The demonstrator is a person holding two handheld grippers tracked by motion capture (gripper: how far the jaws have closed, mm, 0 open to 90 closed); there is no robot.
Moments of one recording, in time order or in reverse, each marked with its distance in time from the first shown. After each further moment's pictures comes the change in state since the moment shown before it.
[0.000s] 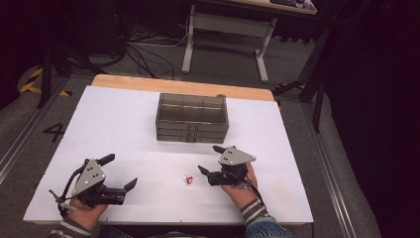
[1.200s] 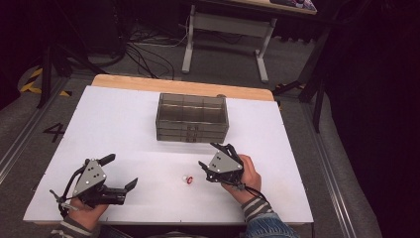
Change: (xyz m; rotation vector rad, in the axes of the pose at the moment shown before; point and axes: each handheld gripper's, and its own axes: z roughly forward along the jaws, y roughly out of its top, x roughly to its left) left arm 0.000 0.000 0.001 0.002 0.004 0.005; right arm 0.016 0.016 0.003 0.077 -0.168 -0.330
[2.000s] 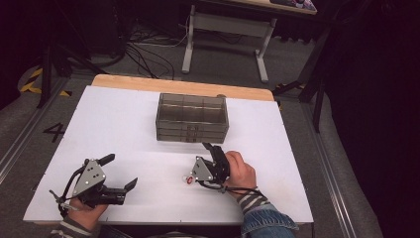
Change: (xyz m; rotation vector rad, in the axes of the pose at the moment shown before) left arm 0.000 0.000 -0.001 -0.004 0.001 0.001; right arm 0.027 0.009 0.032 0.152 -0.183 -0.347
